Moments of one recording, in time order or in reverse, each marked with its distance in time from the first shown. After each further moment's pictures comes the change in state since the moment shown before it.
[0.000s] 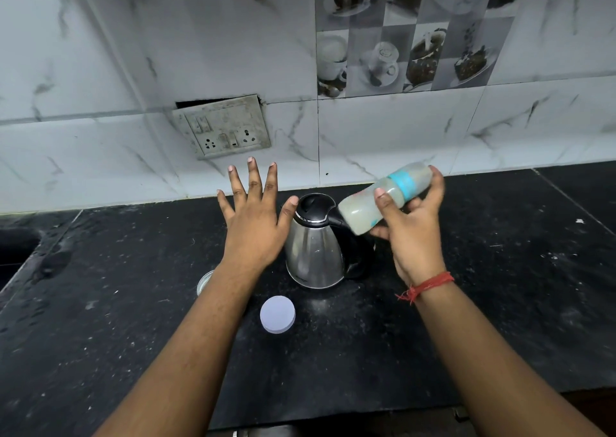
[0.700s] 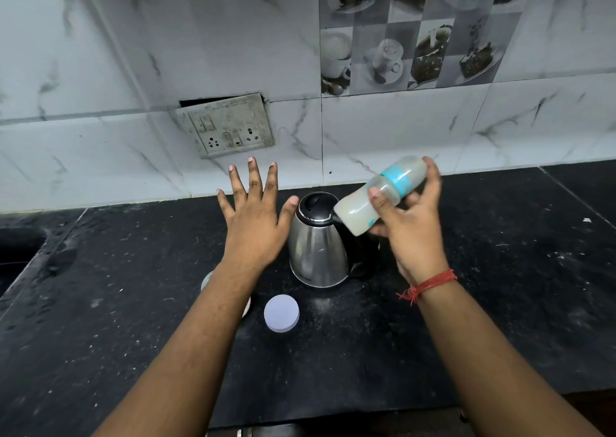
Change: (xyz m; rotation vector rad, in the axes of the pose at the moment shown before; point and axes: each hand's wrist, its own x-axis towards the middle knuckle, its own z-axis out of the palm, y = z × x) left_hand 0.001 -0.007 0.001 0.014 -0.001 -0.004; right_hand -0.004 -0.005 0.010 -0.029 0.004 -0.027
